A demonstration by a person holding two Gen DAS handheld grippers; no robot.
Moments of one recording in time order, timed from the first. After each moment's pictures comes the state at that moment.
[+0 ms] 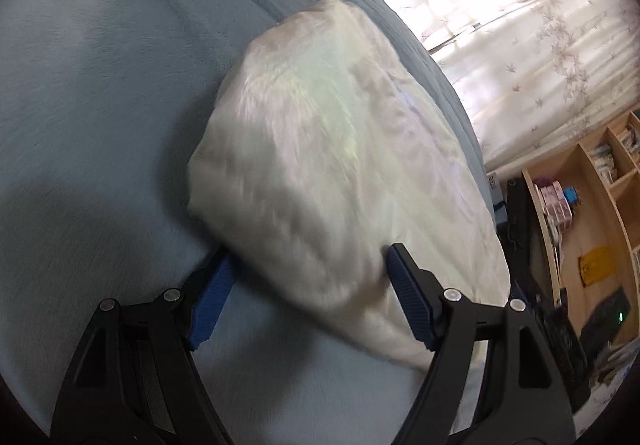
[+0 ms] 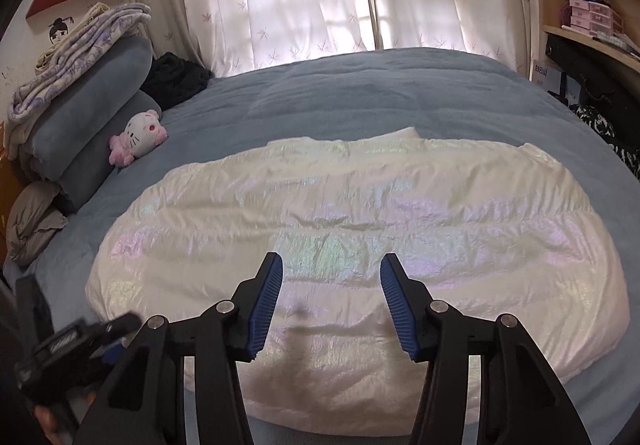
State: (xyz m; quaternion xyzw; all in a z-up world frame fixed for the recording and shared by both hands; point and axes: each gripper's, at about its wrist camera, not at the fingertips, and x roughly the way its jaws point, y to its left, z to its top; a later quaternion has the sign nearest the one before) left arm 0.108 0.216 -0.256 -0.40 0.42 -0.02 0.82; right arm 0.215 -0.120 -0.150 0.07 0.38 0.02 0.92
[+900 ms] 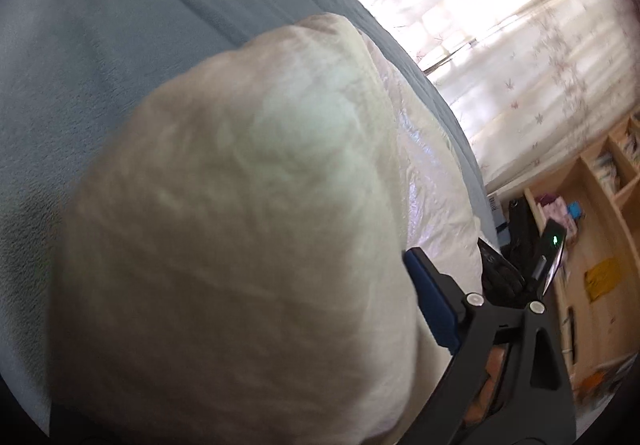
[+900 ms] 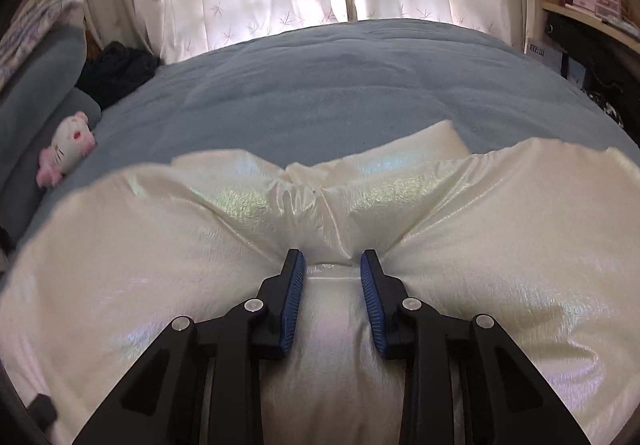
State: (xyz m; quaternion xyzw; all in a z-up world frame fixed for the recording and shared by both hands) left arm 0.161 0.179 -0.265 -0.38 0.37 -0.01 0.85; right arm 0.429 -0.114 -0.246 0.05 0.41 -0.05 0.91
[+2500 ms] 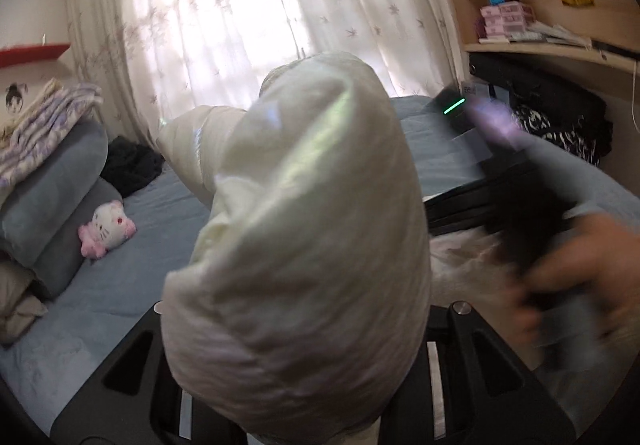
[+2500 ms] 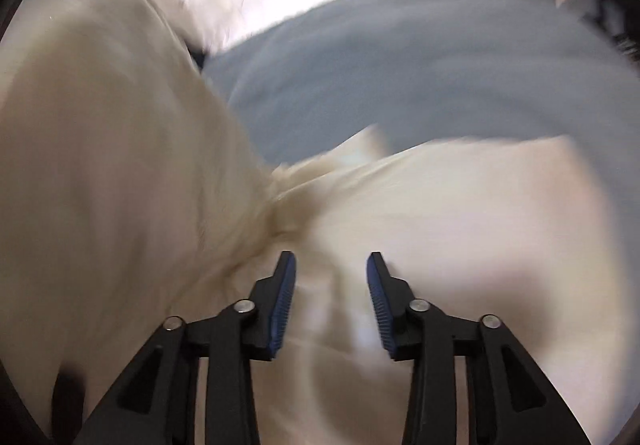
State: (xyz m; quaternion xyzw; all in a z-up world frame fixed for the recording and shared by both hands) left arm 0.071 -0.214 -0.059 0.15 0.21 -0.04 0.97; right arm 0.416 -0.325 -0.164 0.18 0.44 0.06 0.88
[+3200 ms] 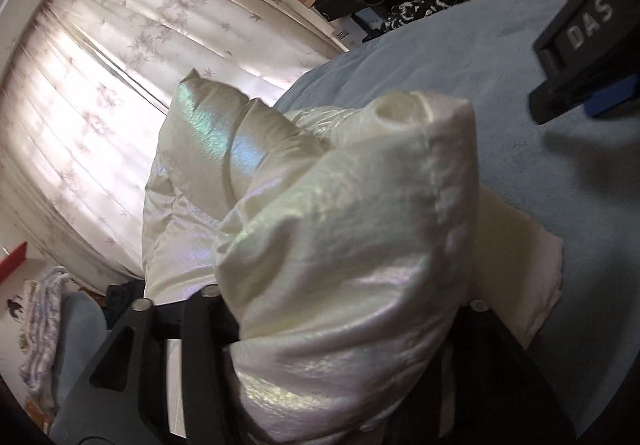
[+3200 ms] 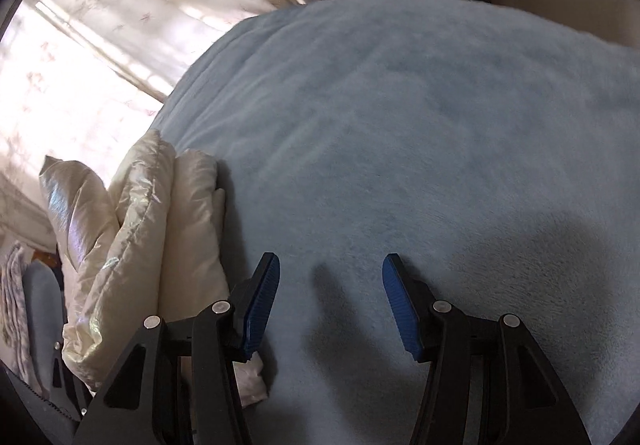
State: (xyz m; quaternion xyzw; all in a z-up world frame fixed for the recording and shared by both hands) left arm 0.020 -0.503 -0.205 0.44 0.17 -0.13 0.87; right arm 0.231 -0.498 -0.247 0.37 0.38 -0.19 0.83
